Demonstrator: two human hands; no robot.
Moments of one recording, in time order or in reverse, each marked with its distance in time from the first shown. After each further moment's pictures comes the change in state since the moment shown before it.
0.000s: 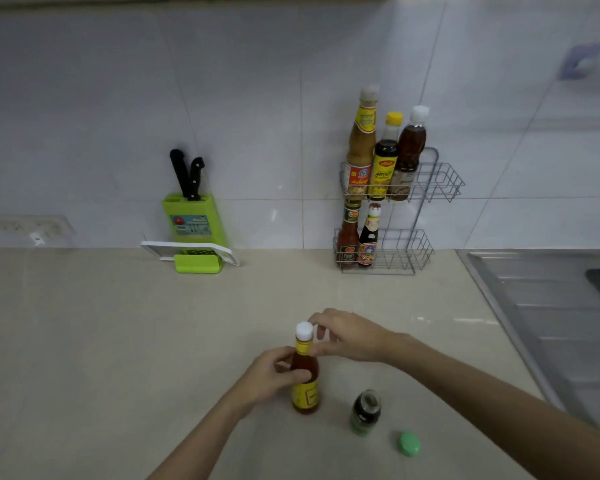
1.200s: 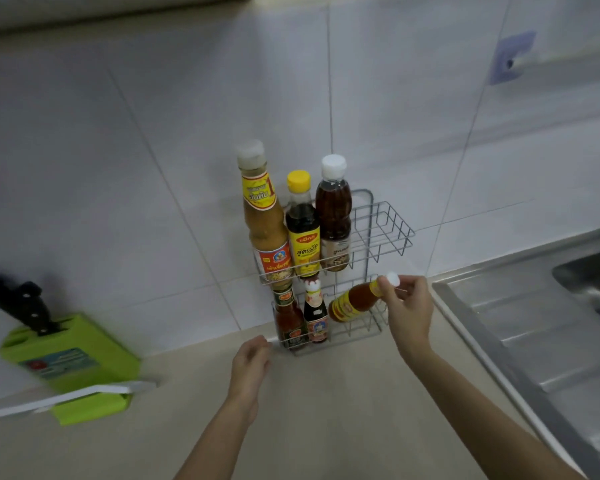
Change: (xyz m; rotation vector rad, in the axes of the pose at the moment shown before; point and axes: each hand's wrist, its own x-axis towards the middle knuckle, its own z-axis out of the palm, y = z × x) left_hand 0.269 0.093 0.001 -0.418 0.341 -0.155; right_hand 0.052 0.224 -0.126 0.884 1.503 0.489
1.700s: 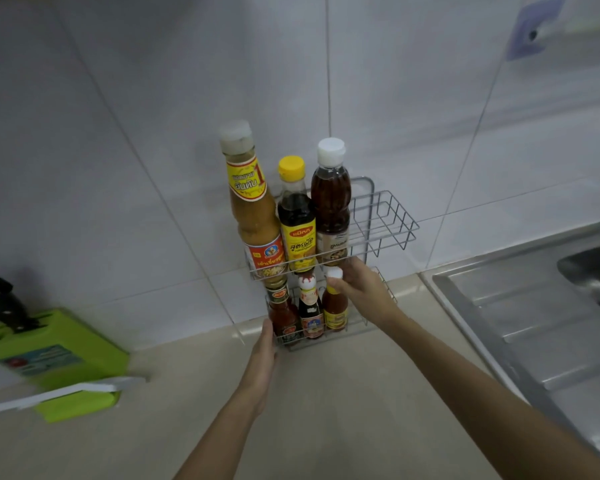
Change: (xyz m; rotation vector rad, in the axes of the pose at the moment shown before) left_hand 0.001 0.008 0.035 0.103 -0.244 -0.028; right_hand 0.036 0.018 0.044 -0.255 -0.659 -0.151
